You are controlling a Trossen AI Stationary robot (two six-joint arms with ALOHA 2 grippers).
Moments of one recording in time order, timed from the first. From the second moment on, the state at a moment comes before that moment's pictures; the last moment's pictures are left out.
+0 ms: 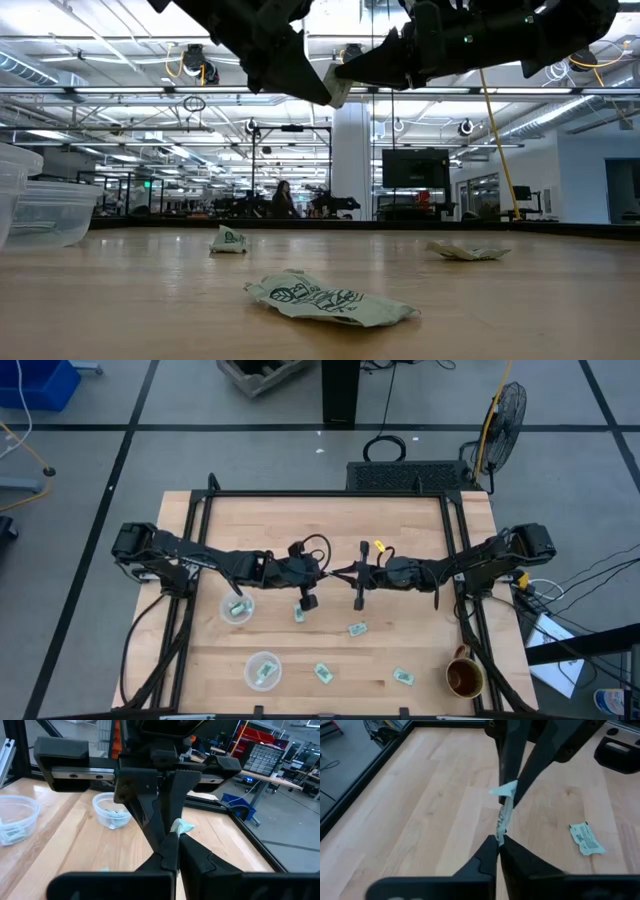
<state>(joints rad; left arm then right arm) -0.12 1.58 1.07 -0.11 -0.31 -0.14 0.12 1.48 0.62 0.74 0.26 -0.20</state>
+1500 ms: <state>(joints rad) -0.64 1.67 1.07 -0.60 0.21 -1.01 0.12 1.49 0.59 0.48 0.26 -0.11</state>
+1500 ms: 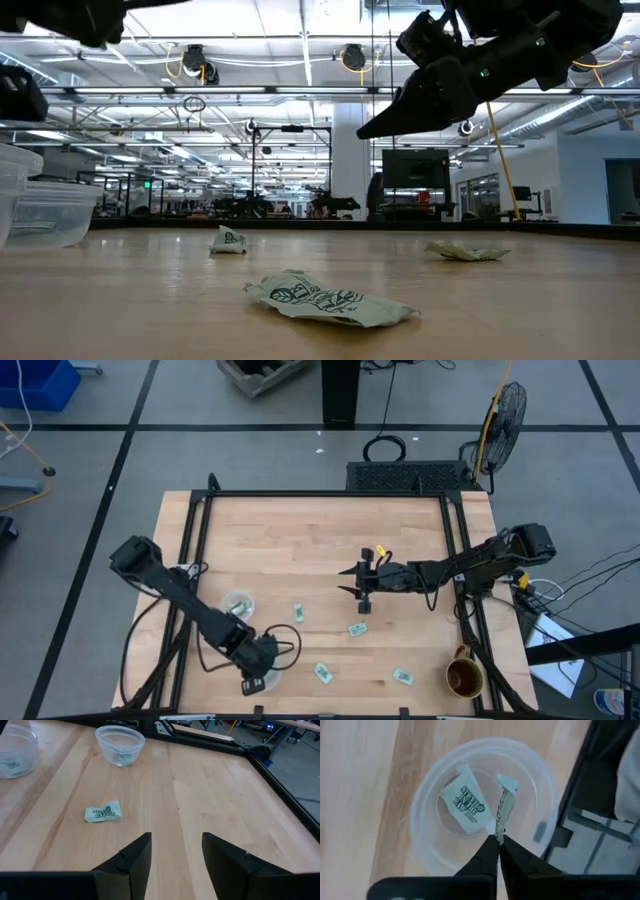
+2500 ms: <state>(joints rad) -0.40 1.54 1.07 -0.59 0.31 -0.77 0.12 1.48 0.59 0.25 -0.08 0.03</state>
